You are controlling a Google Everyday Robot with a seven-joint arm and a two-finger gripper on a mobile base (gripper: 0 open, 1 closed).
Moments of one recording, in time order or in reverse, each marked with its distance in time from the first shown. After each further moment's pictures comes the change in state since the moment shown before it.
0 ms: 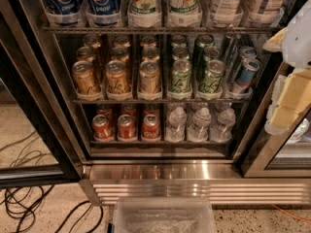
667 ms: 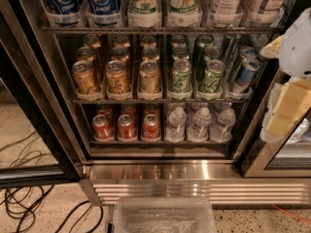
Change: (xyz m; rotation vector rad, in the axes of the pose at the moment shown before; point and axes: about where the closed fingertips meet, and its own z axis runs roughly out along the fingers) arm -0.006 0.012 0.007 -0.003 -0.021 -0.002
